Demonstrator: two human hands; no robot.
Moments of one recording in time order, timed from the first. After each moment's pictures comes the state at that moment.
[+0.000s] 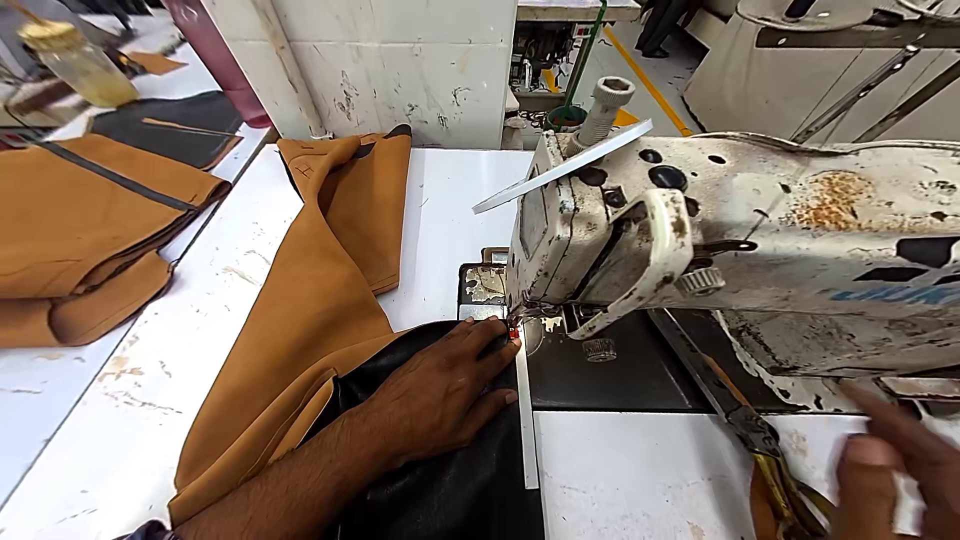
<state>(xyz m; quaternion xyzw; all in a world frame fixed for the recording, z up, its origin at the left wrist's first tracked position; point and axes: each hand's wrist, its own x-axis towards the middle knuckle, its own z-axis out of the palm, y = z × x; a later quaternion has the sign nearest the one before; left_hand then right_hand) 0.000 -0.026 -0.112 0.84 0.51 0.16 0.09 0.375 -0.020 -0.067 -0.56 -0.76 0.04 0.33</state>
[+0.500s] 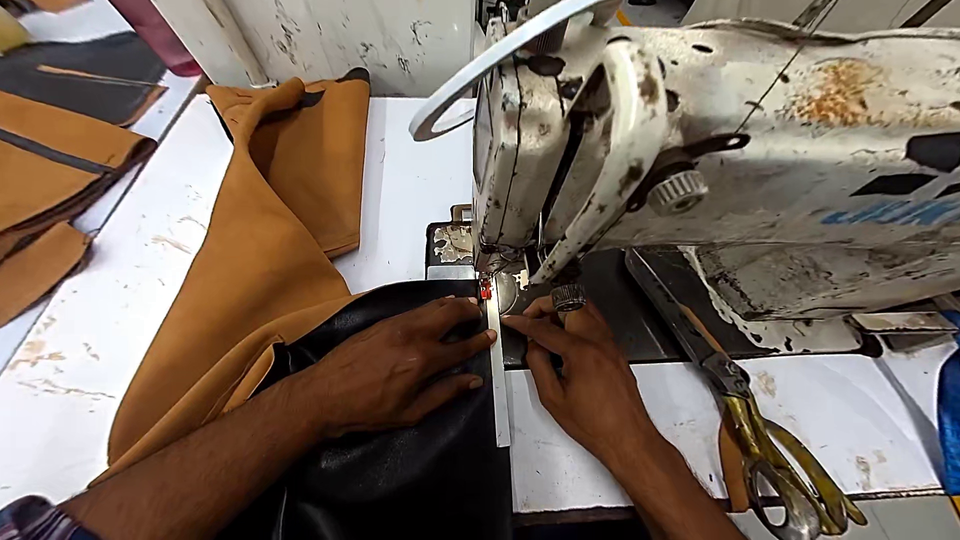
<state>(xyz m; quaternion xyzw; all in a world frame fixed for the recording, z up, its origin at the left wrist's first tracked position) -0.016 -0.029 -0.112 0.90 0.40 0.17 0.08 0.238 0.016 -0.128 -0.41 -0.85 0.13 0.29</state>
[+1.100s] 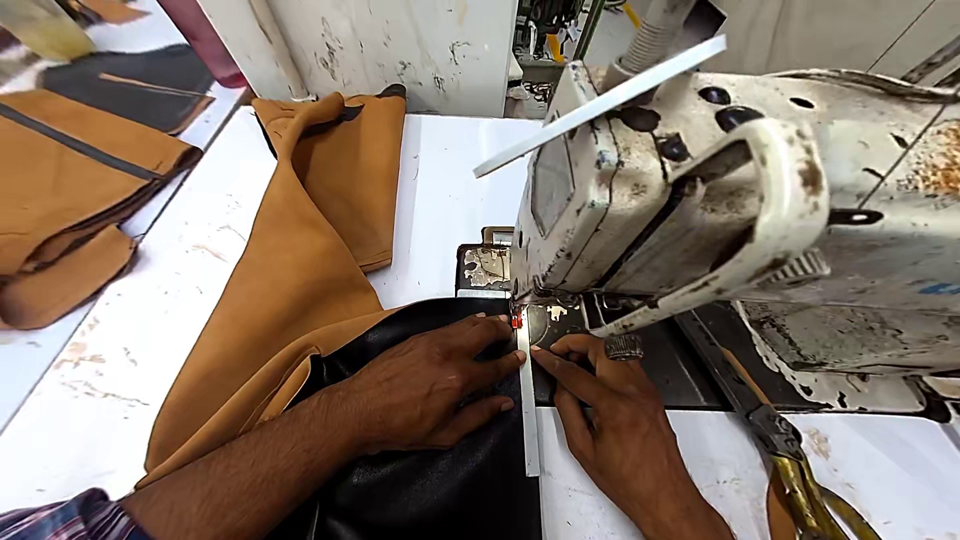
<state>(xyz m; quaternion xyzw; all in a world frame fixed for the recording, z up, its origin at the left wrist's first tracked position) -0.014 -0.020 -0.111 0.89 0.42 0.18 0.09 0.238 0.013 -0.140 -0.40 -0.87 0.08 0.29</state>
